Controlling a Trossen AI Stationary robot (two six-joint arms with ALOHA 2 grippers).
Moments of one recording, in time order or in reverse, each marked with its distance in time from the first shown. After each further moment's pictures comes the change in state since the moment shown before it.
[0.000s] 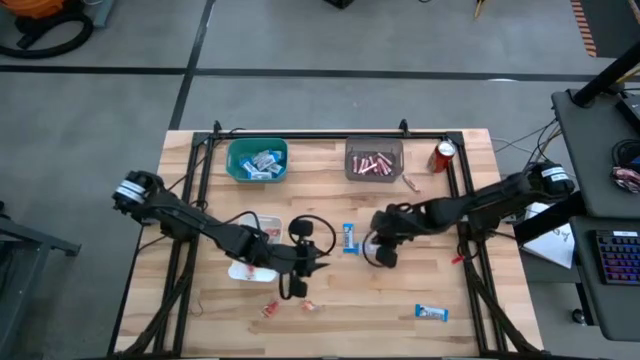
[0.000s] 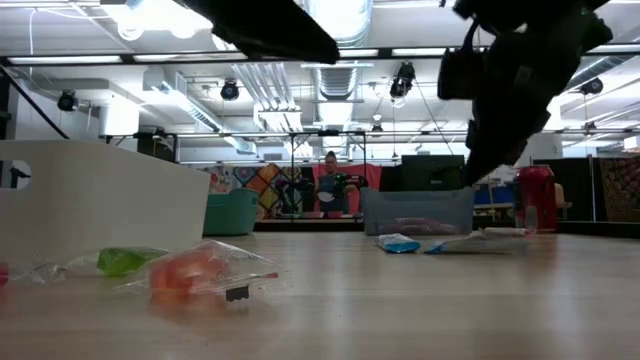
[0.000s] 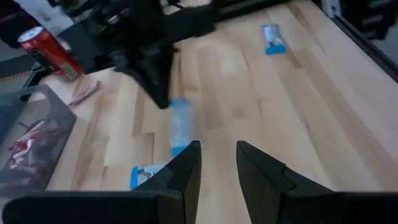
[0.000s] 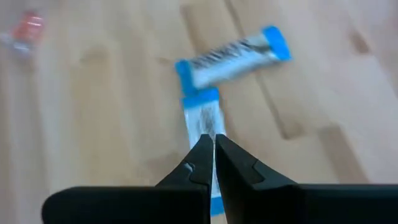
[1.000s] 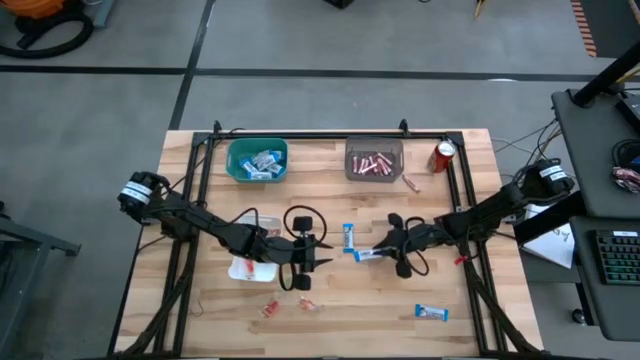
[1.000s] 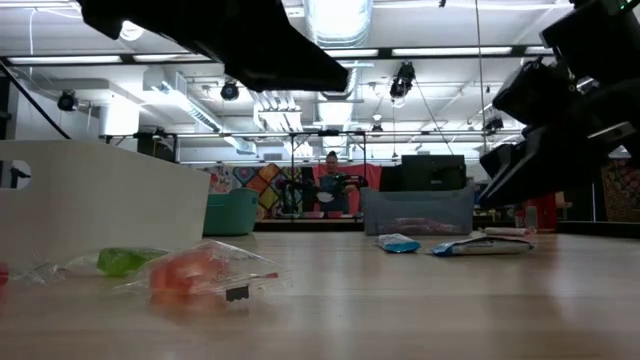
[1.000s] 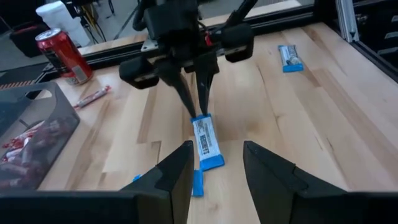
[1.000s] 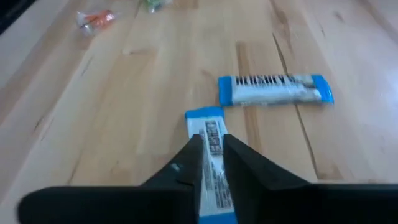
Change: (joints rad) left arm 0.051 0.040 -0.159 0.340 0.014 -0.003; right arm 0.134 0.008 -0.468 0.890 0.111 -0.310
